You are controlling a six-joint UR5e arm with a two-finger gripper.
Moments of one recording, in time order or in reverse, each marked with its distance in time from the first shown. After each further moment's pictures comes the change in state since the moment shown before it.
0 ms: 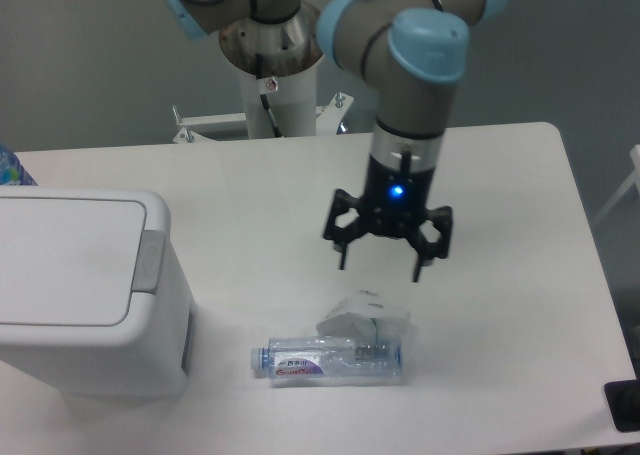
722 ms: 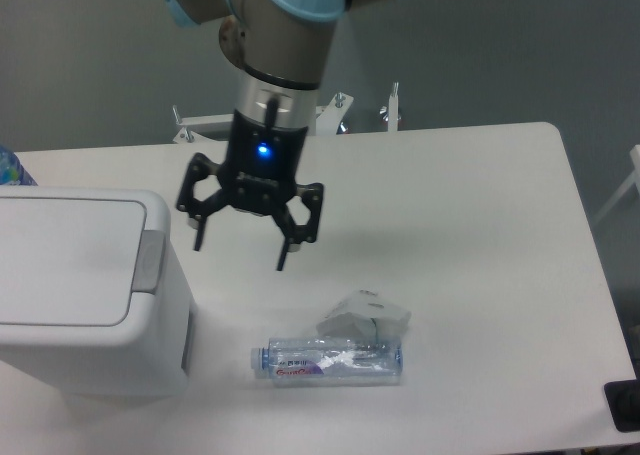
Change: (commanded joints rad) arm -0.187 0.017 0.052 0.005 -0.009 -0.121
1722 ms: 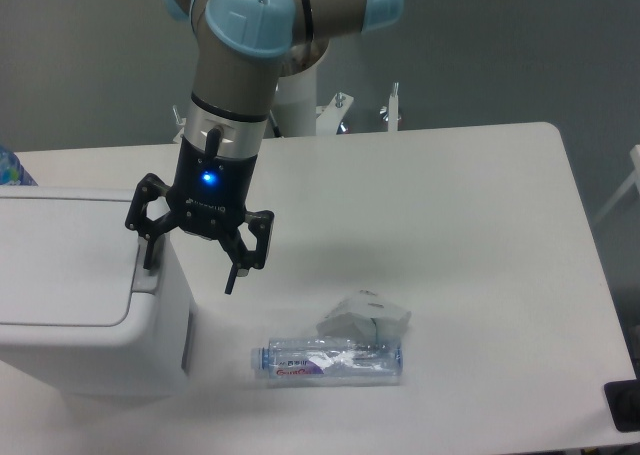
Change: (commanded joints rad) arm -0.023 -0.048 -0.002 0.040 0.012 -0.005
